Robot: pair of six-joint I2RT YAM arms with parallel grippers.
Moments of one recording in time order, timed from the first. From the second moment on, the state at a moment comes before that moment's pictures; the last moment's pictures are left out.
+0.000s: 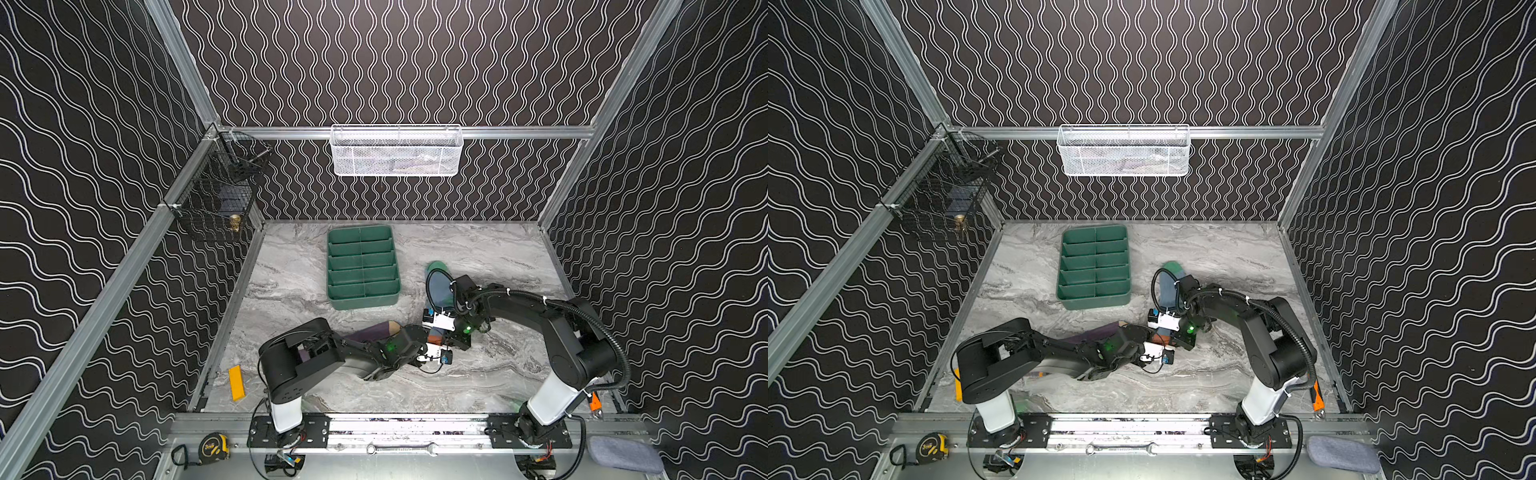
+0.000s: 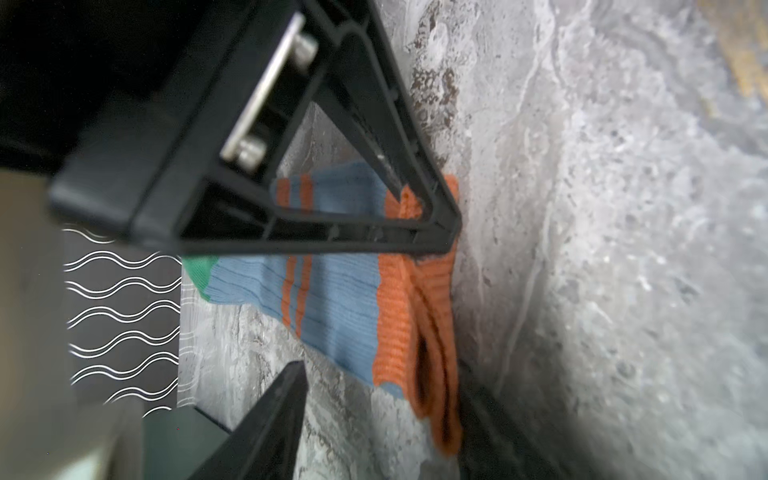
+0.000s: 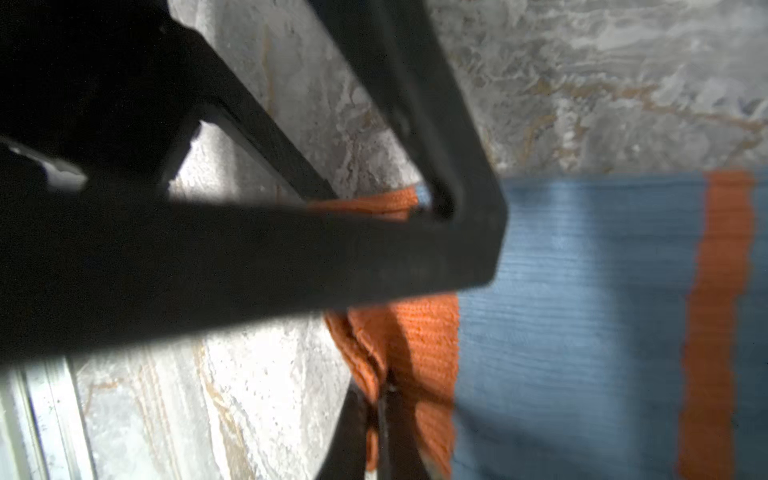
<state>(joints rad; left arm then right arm) -1.08 1.81 0.73 0.44 -0.24 0.92 0.46 1.74 0.96 -0.75 -0.46 -0.85</state>
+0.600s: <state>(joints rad) -1.09 1.86 0.80 0.33 -0.22 0.83 0.46 1.75 0.98 -0.75 -0.46 -0.84</state>
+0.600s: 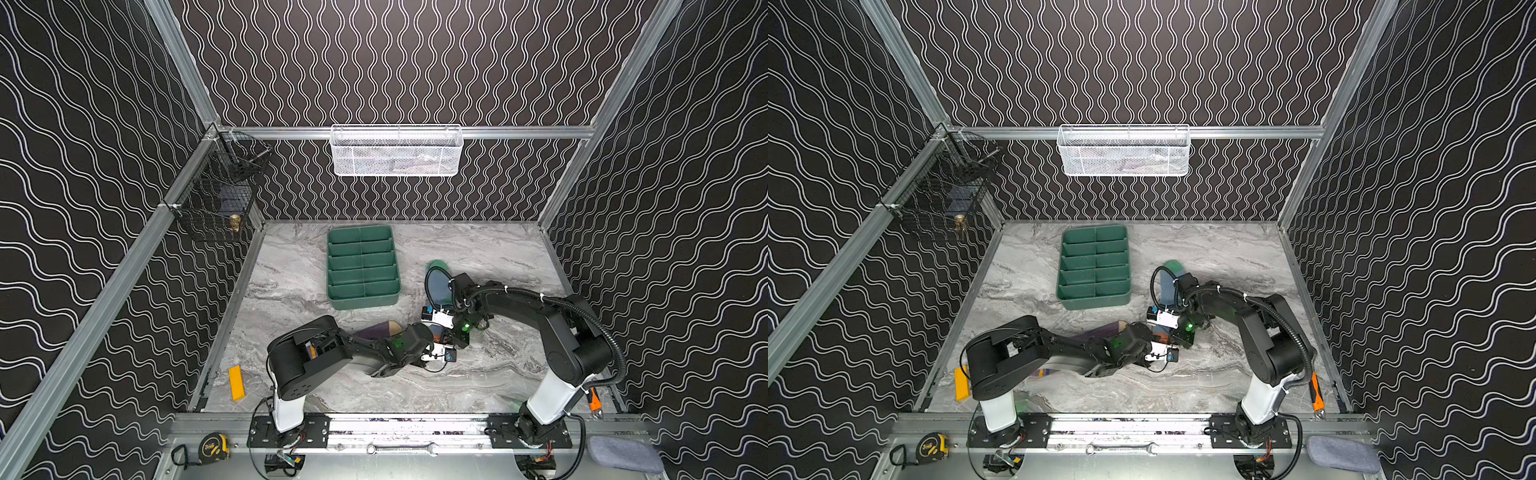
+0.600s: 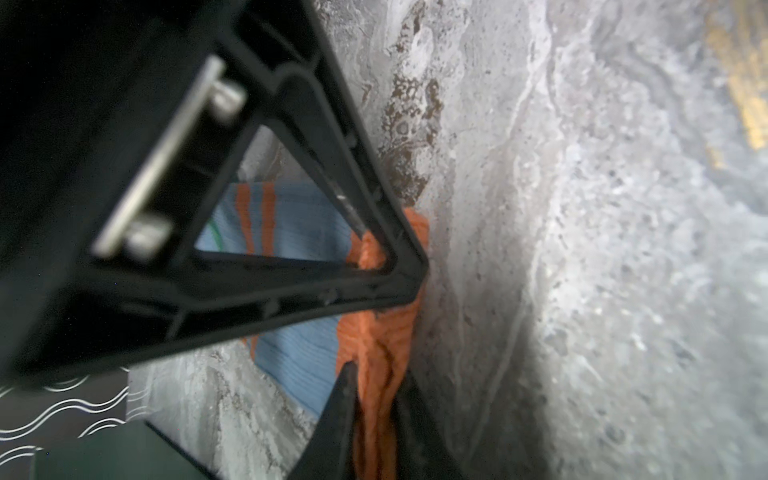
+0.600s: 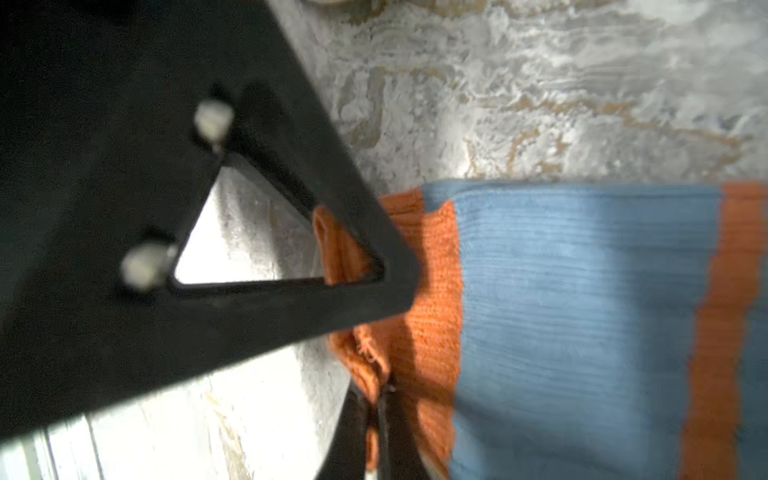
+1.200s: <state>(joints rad) -1.04 1.86 0.99 -0.07 -0.15 0.66 0.41 1.37 0.77 -0.45 -0.30 -0.84</state>
